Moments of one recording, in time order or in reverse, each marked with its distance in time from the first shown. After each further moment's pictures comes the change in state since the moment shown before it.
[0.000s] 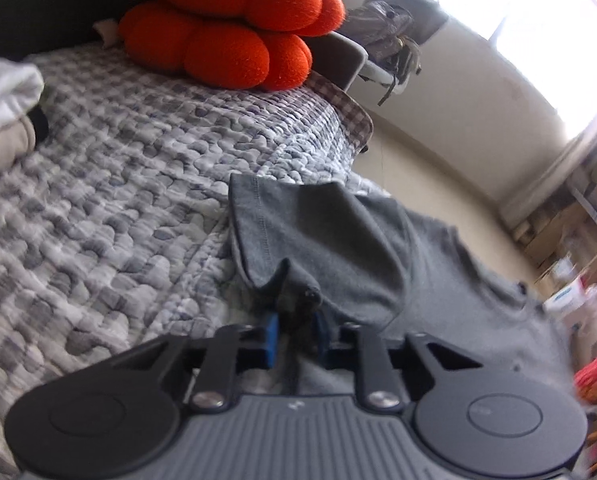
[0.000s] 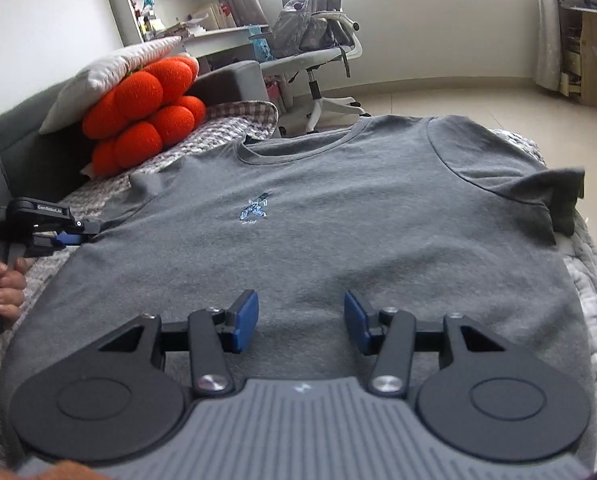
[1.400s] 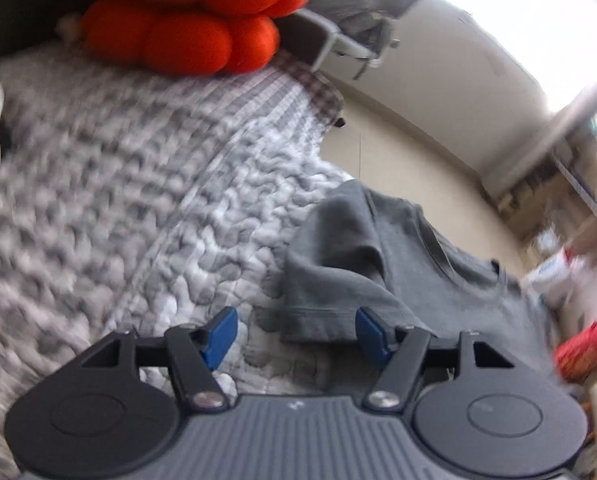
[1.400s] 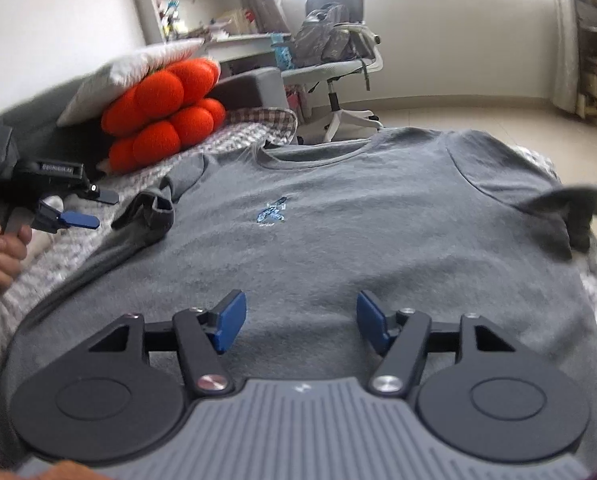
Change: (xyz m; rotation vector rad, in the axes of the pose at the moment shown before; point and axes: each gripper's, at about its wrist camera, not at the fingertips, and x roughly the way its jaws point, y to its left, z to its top) left arm 0.002 -0.027 0.011 0.035 0.096 -0.041; right arm 0.004 0.011 -0.003 -0.078 -0.025 0.030
